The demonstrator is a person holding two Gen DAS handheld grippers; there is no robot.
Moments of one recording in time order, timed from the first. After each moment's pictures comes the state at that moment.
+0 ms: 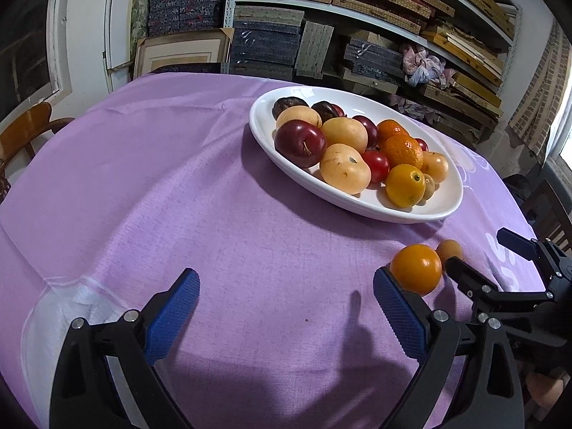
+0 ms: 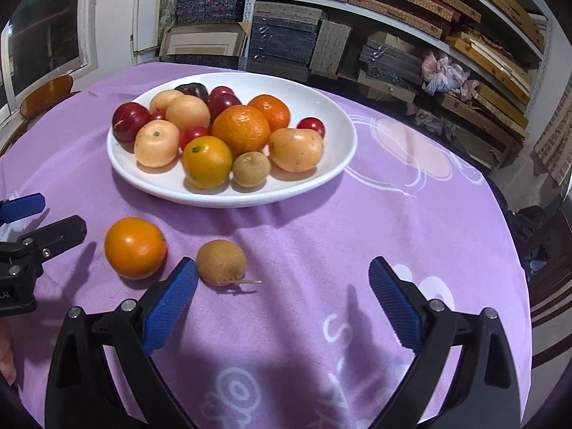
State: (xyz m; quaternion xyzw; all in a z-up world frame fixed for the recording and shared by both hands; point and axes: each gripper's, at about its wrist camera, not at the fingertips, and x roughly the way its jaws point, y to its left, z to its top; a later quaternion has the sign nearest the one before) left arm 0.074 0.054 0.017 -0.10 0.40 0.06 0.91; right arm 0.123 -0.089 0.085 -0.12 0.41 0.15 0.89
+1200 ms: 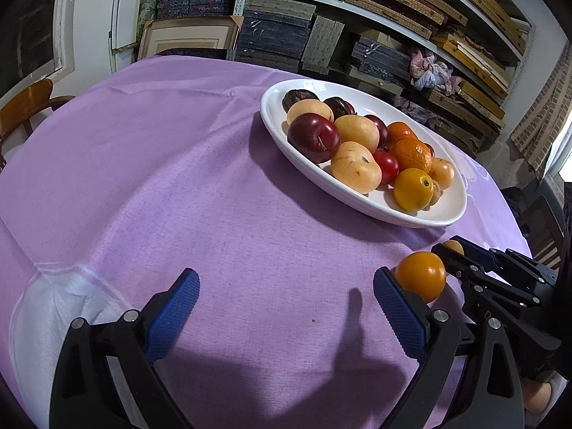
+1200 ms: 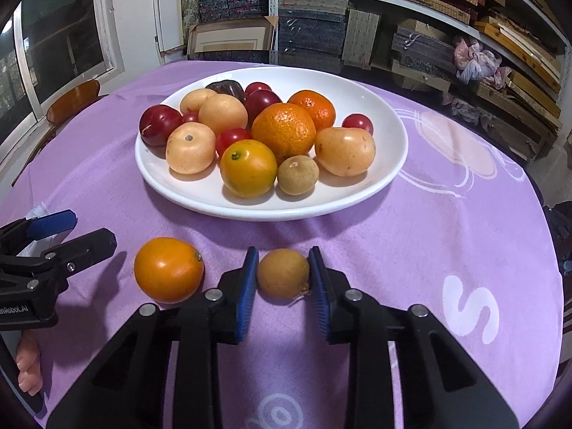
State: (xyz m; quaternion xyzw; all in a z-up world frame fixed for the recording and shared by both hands) left arm 0.074 0.064 0.015 -0.14 0.41 0.06 0.90; right arm 0.137 -0.072 0.078 -0.10 0.43 0.22 0.87
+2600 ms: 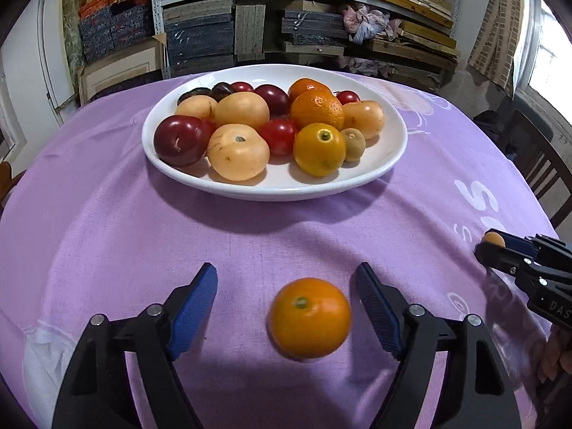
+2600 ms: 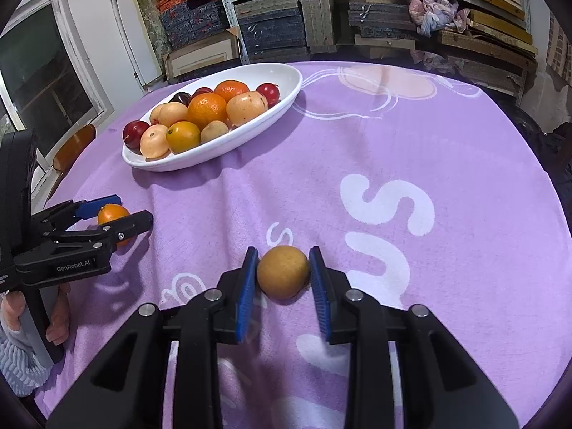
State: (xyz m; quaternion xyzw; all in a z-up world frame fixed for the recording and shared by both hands) left arm 0.102 -0.012 0.004 0.00 0.43 -0.03 0.90; right arm 0.090 -0.187 0.077 0.03 0.45 0.21 0.87
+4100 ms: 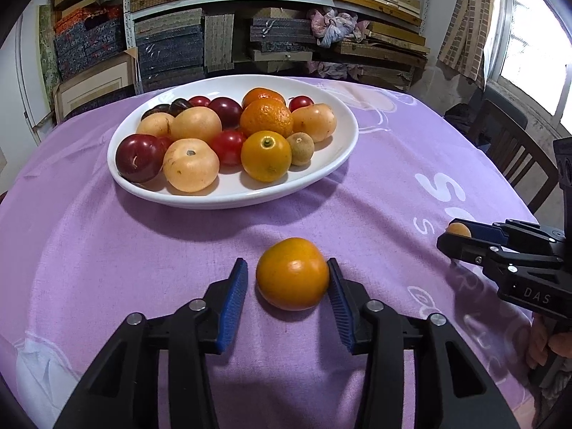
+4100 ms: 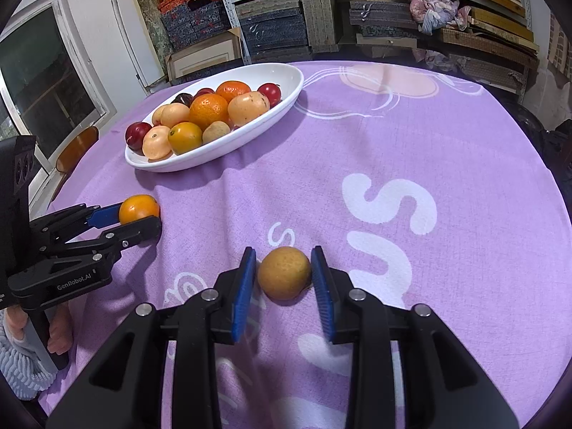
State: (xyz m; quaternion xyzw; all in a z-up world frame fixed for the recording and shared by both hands) left arm 0.094 -0.033 0.006 0.01 0.41 -0.08 0.91; right arm 0.091 -0.188 0.077 0.03 0.45 0.21 0.87
